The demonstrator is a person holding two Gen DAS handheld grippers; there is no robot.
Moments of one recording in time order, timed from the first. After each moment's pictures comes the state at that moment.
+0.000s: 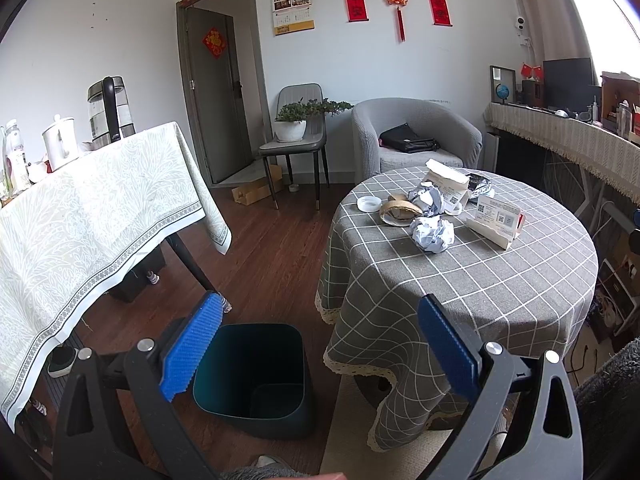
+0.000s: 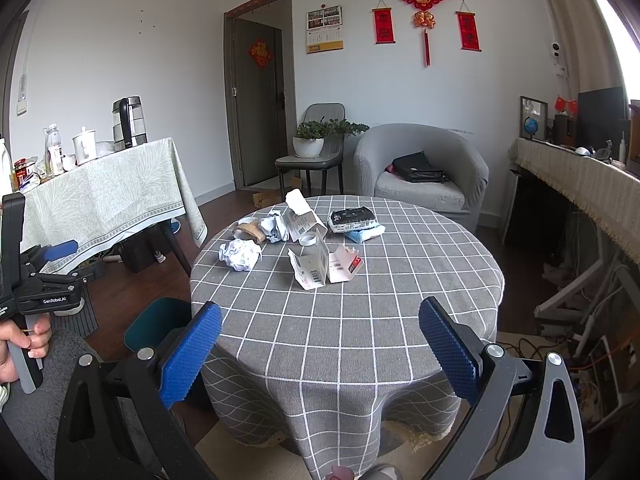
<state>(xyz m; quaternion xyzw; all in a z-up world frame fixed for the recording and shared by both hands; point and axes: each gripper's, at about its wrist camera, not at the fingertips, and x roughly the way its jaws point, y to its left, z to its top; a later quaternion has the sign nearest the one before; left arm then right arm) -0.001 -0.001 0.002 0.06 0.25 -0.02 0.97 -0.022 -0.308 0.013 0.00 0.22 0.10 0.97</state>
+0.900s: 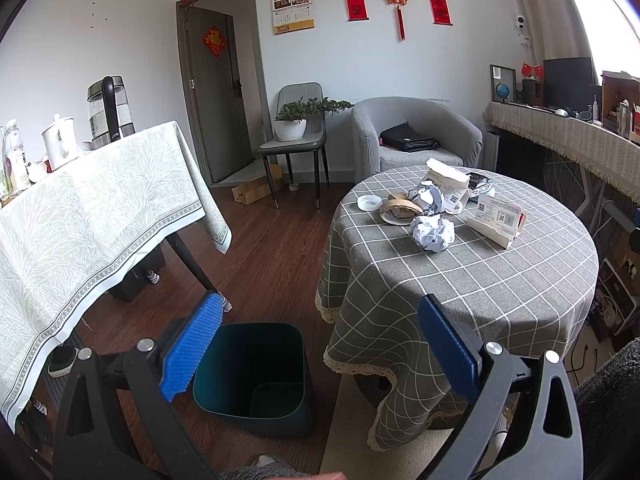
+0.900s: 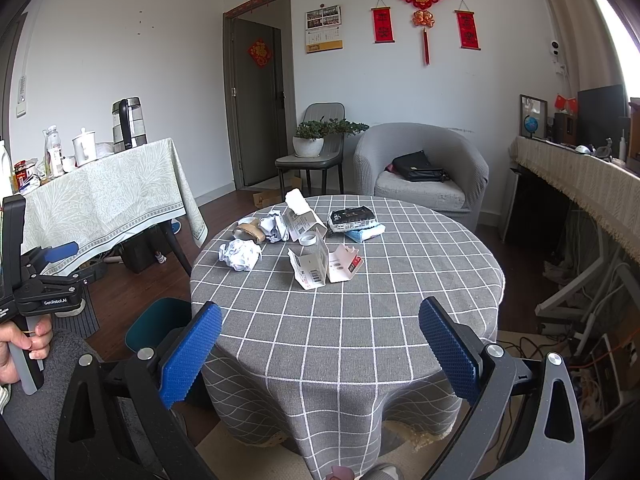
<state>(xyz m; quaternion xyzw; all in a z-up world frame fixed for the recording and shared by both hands) 0.000 -0.002 0.001 0.06 0.25 -0.01 0.97 -0.021 -0.309 0.013 0.00 0.22 0.10 0.97</state>
